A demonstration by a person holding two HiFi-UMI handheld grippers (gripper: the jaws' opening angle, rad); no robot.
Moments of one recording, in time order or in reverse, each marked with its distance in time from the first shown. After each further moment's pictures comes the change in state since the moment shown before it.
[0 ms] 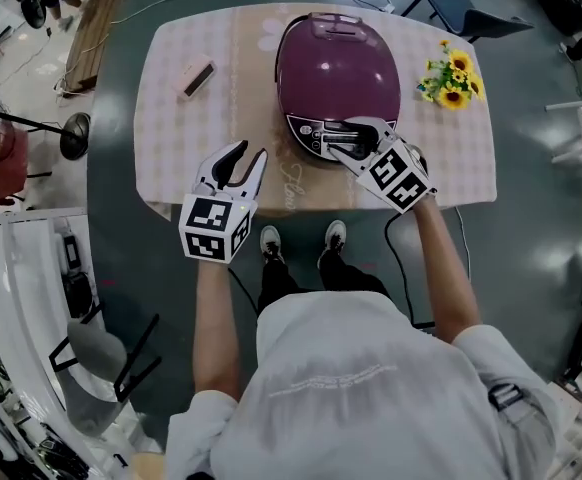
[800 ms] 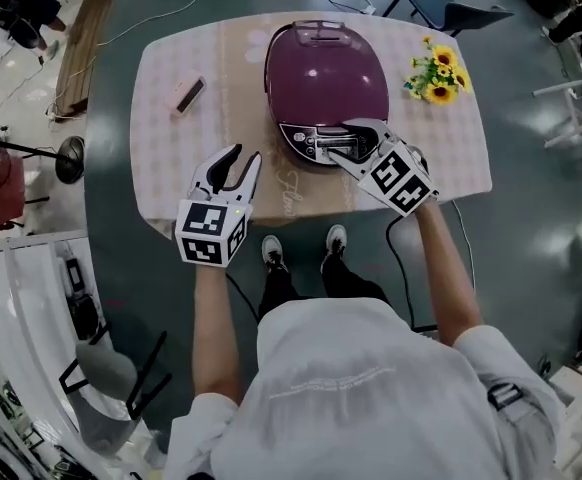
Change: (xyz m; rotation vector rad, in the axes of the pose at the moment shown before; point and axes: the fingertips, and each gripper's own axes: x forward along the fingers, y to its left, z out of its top) left arm 0.002 0.001 0.016 0.038 -0.023 -0.039; right arm -0.026 -0.005 0.012 0.018 -0.009 -0.049
